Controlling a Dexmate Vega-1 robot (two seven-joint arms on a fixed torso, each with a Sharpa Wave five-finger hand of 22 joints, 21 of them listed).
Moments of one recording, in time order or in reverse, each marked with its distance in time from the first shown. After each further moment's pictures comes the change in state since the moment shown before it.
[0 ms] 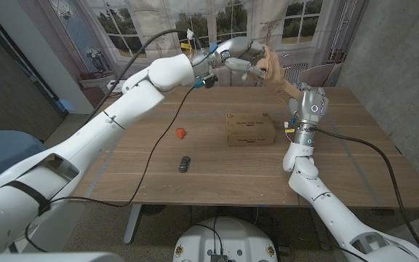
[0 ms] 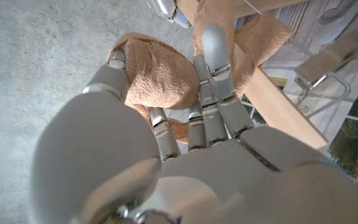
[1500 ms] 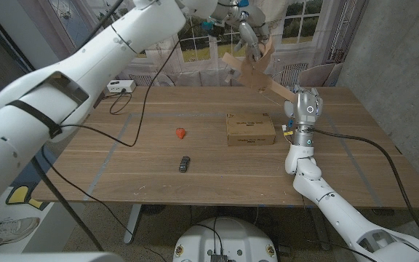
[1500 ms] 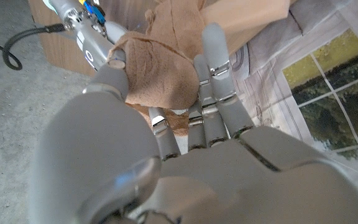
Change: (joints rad) left arm -0.628 -0.128 0.277 0.176 0.255 0.387 -0.684; left_hand 0.000 0.000 0.000 0.000 -0.003 0.018 0.003 -0.037 -0.026 0.000 0.000 -0.009 0.015 0.002 0.002 -0.002 0.055 0.000 0.000 -0.019 0.000; right arm 0.015 -0.046 -0.034 0.039 -0.008 0.061 0.000; right_hand -0.002 -0.001 -0.003 0.003 0.000 0.000 0.000 0.008 -0.002 0.000 0.000 0.000 -0.002 -0.004 0.003 0.000 0.000 0.000 0.000 0.000 0.000
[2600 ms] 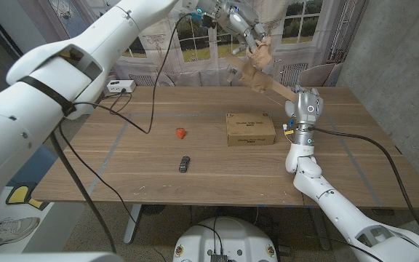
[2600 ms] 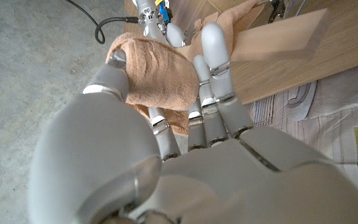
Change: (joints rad) left arm -0.072 -0.108 -0.064 0.531 -0.408 -0.252 -0.130; left_hand 0.000 0.000 -0.007 0.007 -0.003 -0.002 0.003 -0.019 0.011 0.000 0.000 -0.015 0.009 0.000 0.000 0.017 0.005 0.000 0.000 0.001 0.003; right arm 0.026 -0.005 -0.008 0.040 0.027 0.003 0.000; right_hand 0.000 0.000 0.000 0.000 0.000 0.000 0.000 0.000 -0.002 0.000 0.000 0.000 0.002 0.000 0.000 0.000 0.000 0.000 0.000 0.000 0.000
